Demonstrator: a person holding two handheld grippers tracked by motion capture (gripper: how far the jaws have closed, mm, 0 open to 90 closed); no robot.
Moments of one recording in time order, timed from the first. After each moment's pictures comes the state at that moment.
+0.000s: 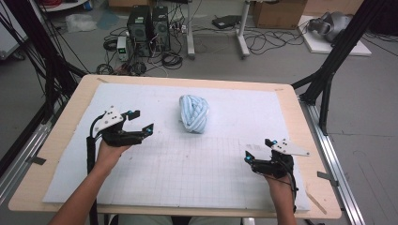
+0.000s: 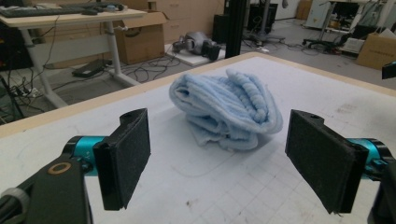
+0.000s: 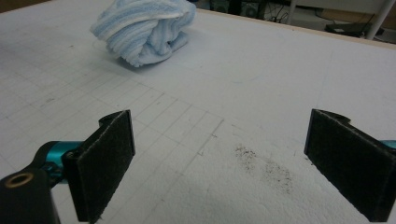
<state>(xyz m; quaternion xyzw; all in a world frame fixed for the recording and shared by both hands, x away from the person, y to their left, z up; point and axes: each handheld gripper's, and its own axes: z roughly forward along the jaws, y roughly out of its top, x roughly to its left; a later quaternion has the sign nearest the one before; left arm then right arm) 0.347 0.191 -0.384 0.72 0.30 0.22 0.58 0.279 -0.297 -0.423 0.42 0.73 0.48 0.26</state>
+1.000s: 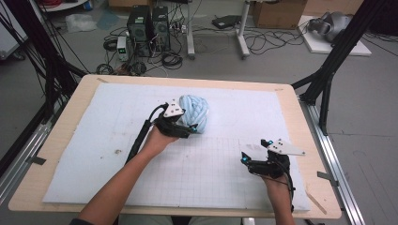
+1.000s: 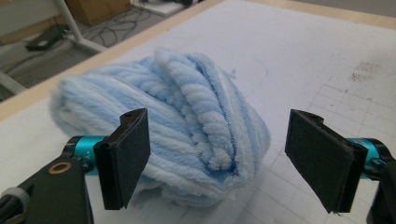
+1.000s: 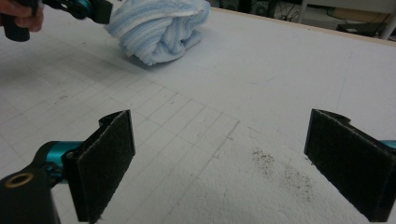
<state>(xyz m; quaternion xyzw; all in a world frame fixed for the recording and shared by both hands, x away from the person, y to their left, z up) 0.408 0.059 -0.414 0.82 0.26 0.19 0.48 0.280 -0.288 -0.424 0.41 0.74 0.48 0.25</state>
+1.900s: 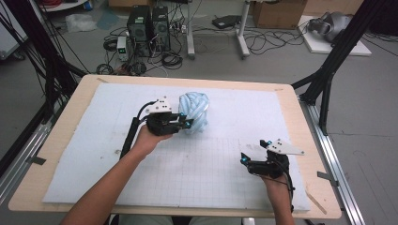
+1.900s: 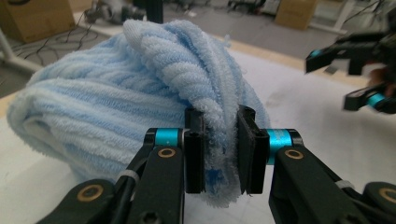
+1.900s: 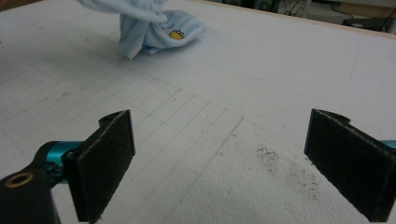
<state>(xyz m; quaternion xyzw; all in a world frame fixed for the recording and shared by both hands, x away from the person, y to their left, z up) 0.384 0.094 -0.372 0.78 0.21 0.11 0.59 0.281 -0.287 -0.426 0.41 0.74 0.48 0.24</state>
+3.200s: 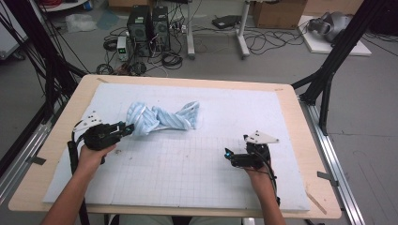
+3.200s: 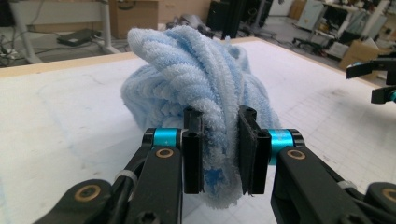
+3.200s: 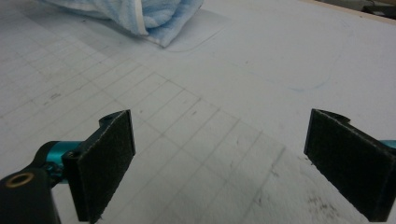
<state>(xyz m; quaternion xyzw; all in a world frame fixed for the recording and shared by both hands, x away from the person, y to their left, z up) 0.343 0.262 -0.415 0.70 0.35 0.17 0.59 0.316 -0.239 -0.433 0.40 0.78 0.44 0.22</state>
